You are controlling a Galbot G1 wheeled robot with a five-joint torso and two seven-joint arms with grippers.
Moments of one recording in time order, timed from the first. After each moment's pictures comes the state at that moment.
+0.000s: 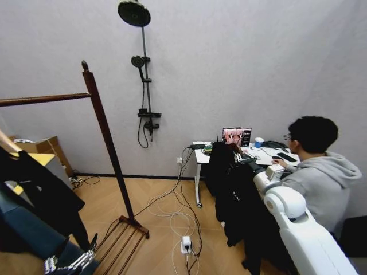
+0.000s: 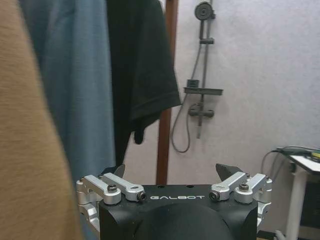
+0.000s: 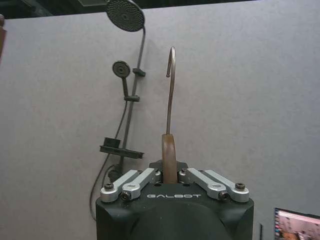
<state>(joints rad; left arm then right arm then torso) 1.94 -1.35 -0.90 -2.27 -0.51 -0.14 0.13 -0.94 0.97 0.68 2.11 0.53 -0.37 -0.02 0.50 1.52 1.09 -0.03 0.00</state>
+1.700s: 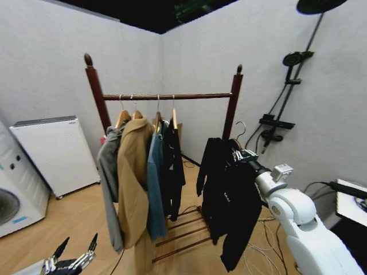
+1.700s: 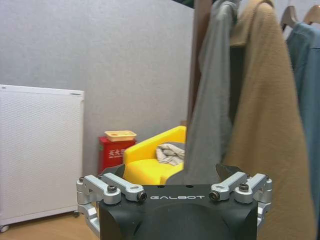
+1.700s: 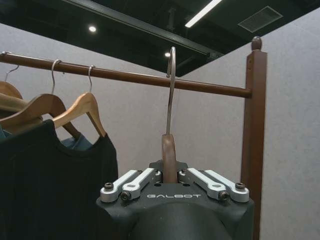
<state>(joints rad) 1.94 -1.35 -0.90 -2.27 -0.51 -0.14 0.13 -0.92 0.95 0.68 2.14 0.59 -0.39 0.03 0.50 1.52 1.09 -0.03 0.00</state>
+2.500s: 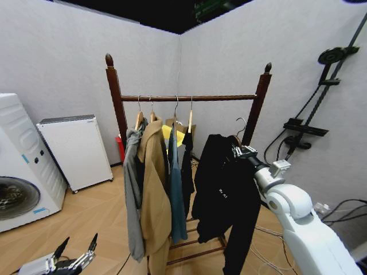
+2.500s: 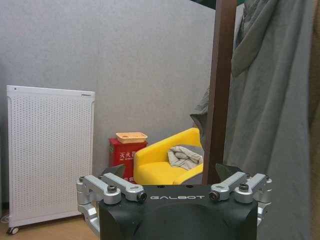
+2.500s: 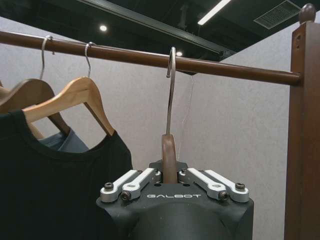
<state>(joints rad) 1.94 -1.35 -0.90 -2.27 -0.51 -0.14 0.13 -0.89 0.95 0.65 2.11 0.56 -0.38 0.01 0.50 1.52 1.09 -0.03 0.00</state>
